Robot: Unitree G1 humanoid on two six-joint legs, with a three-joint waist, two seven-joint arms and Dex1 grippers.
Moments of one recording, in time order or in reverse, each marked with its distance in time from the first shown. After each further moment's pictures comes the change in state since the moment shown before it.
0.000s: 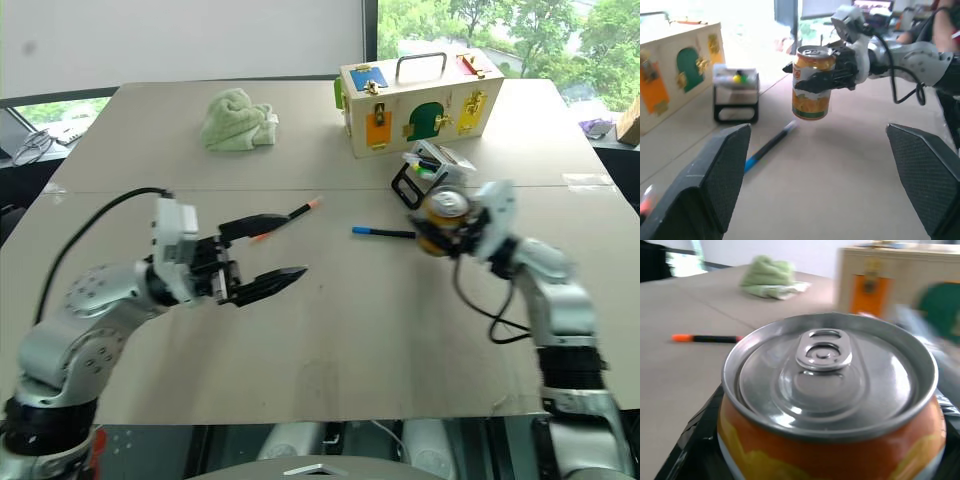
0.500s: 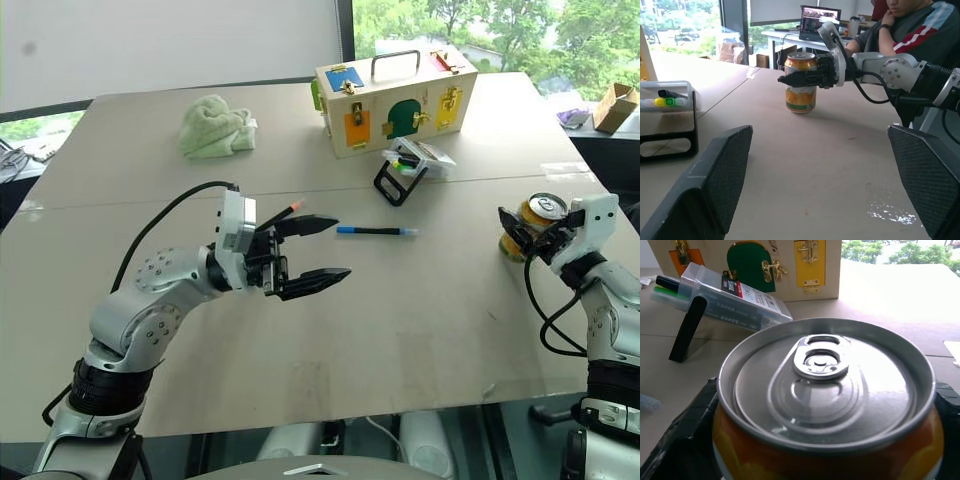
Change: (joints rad) left arm -0.097 -0.052 -0.114 0.103 0.065 0.007 -0.058; right arm 0.056 0.016 -0.126 0.142 -0.012 -0.039 -0.125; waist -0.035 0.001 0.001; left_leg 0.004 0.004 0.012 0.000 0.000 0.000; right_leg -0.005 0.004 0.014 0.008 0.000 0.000
